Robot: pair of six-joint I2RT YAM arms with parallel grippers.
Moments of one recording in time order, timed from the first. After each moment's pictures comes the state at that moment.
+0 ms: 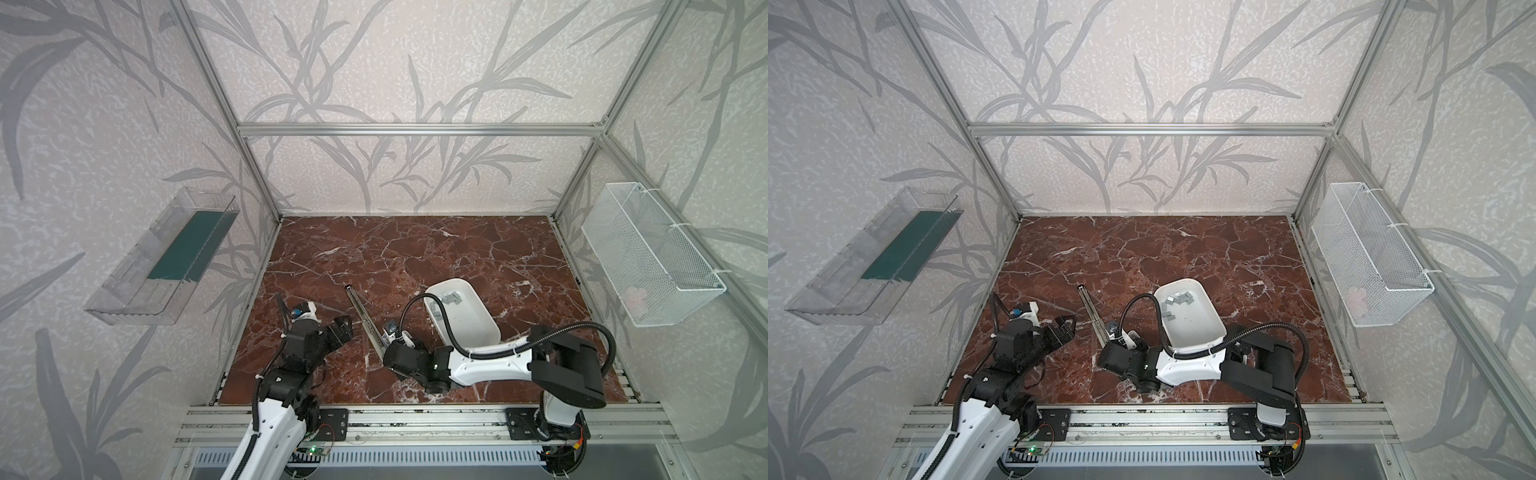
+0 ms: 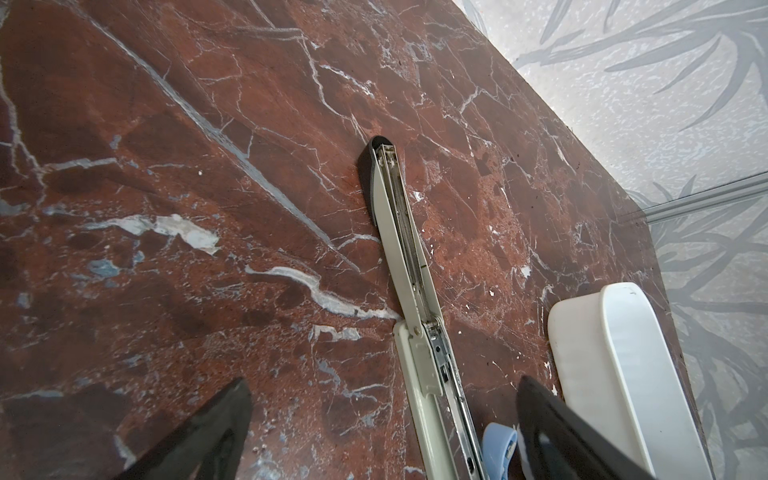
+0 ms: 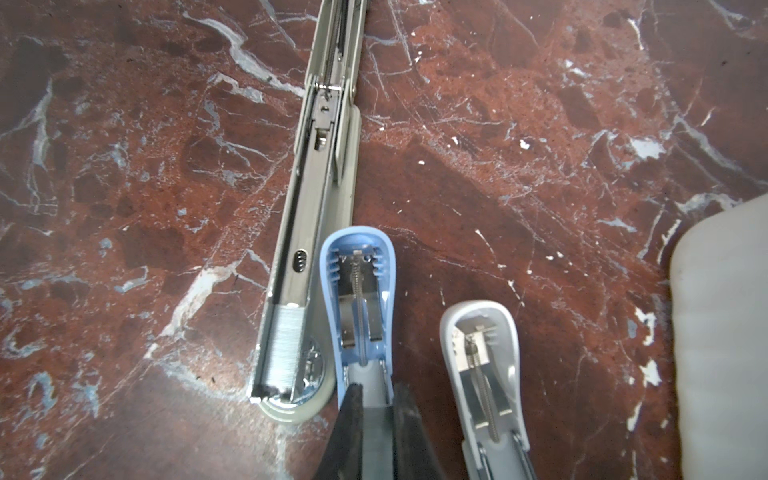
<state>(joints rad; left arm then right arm) -0.19 0.45 0.25 -0.41 0.04 -0.71 1.32 1.79 0.95 -0.11 0.47 0.53</state>
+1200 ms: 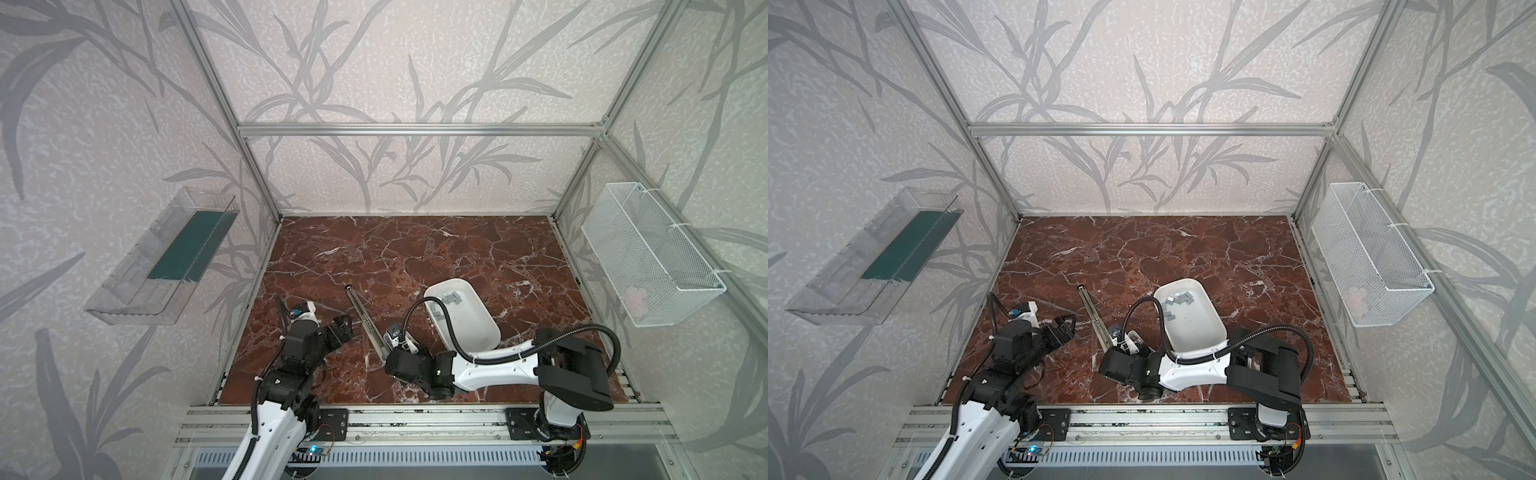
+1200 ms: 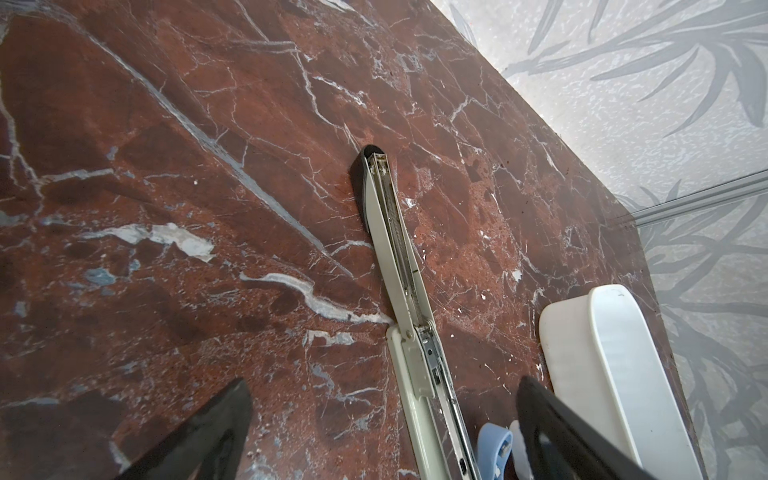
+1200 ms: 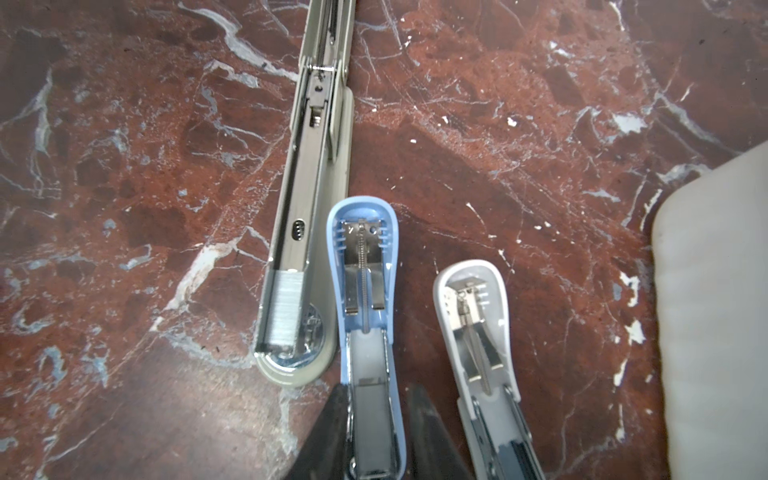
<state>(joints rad) -0.19 0.42 0.25 -0.41 0.04 -0.71 1.35 1.75 0.92 -0.14 0.51 0.59</state>
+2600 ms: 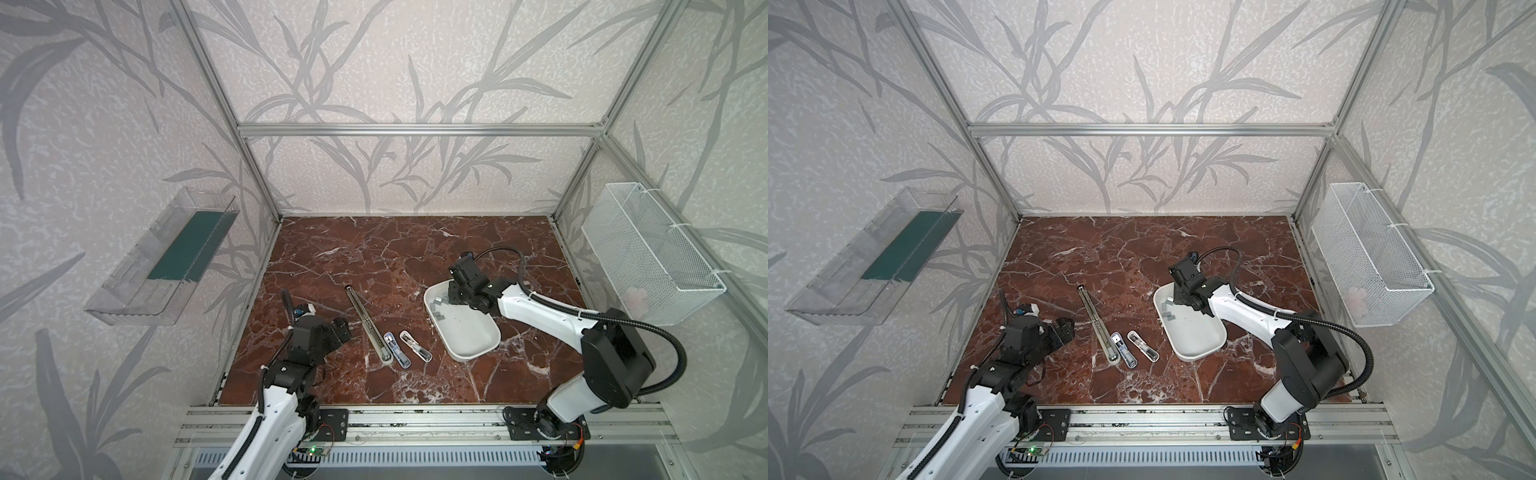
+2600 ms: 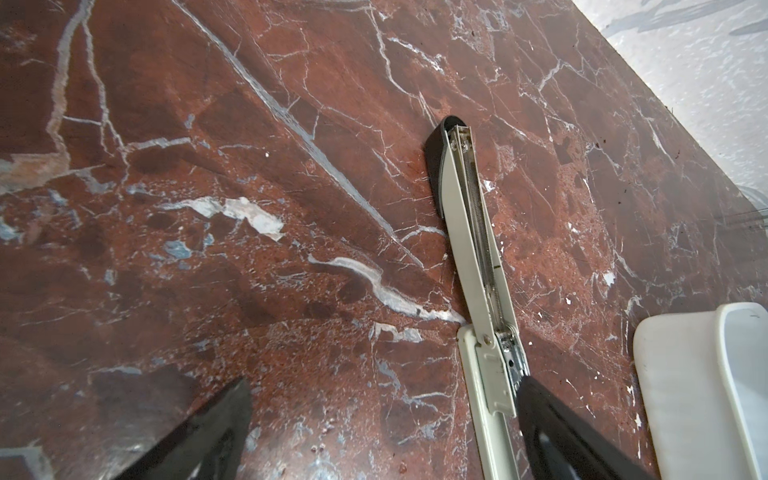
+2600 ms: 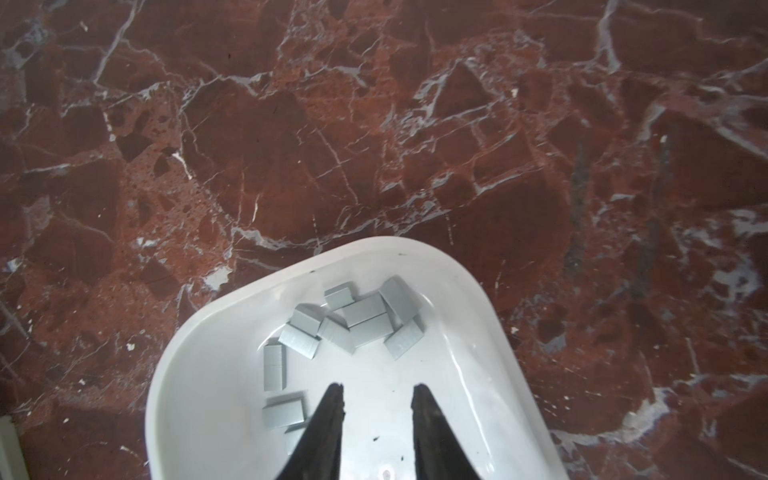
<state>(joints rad) -0.19 0.58 0.26 -0.41 -0.06 -0.69 0.65 1.59 1.04 -0.44 0.26 0.57</state>
